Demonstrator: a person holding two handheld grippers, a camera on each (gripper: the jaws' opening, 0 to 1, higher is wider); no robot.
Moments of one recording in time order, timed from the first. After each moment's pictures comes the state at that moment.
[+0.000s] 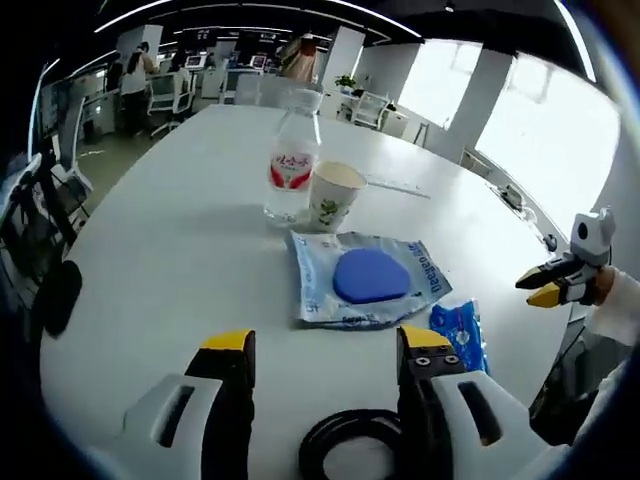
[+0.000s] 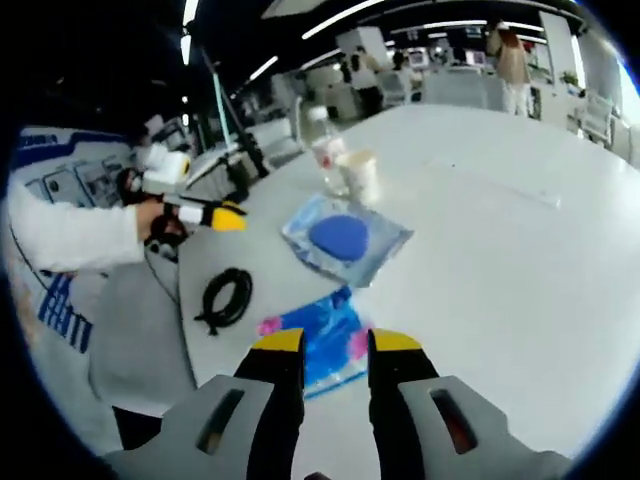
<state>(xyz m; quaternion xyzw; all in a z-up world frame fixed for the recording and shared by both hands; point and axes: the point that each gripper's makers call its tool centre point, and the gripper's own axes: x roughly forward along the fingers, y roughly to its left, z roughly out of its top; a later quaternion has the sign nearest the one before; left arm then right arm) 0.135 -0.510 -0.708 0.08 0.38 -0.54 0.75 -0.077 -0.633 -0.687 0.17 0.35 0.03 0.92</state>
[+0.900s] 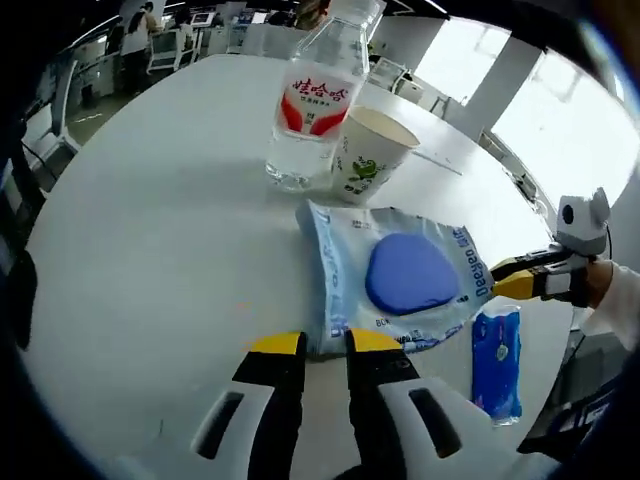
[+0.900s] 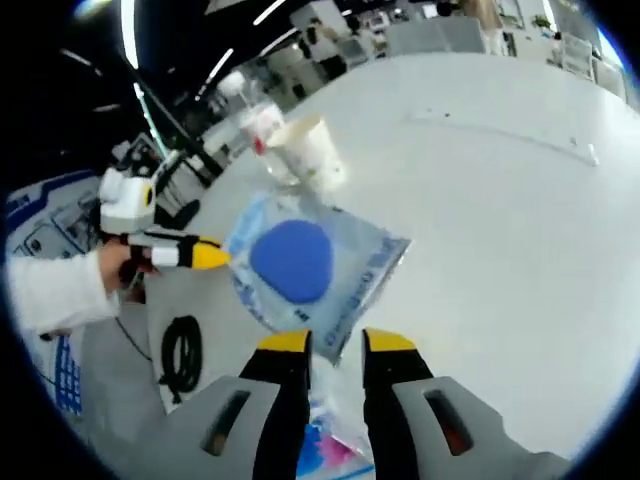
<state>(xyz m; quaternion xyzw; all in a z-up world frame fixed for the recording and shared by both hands) 0.144 -0.539 -0.765 0.10 0.47 -0.51 0.72 0.004 -0.658 -0.764 0.25 0.41 -0.01 0.88</state>
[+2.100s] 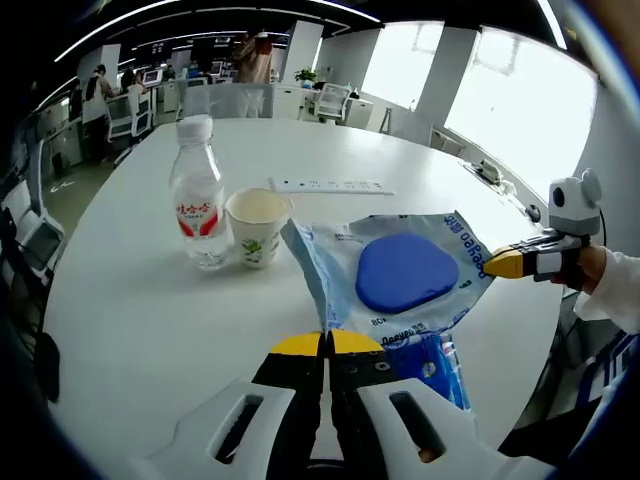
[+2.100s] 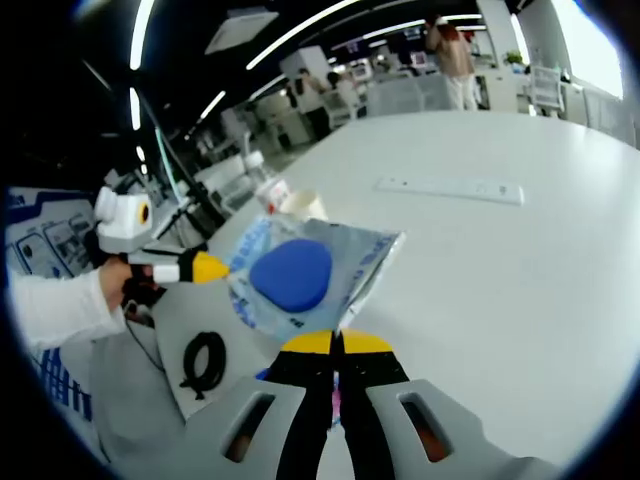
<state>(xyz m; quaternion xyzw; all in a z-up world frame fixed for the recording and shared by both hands) 0.074 -0.585 -0.671 0.14 0.34 -0.61 0.70 -0.078 -0.686 -0.662 0.23 0.30 -0.09 0.92</state>
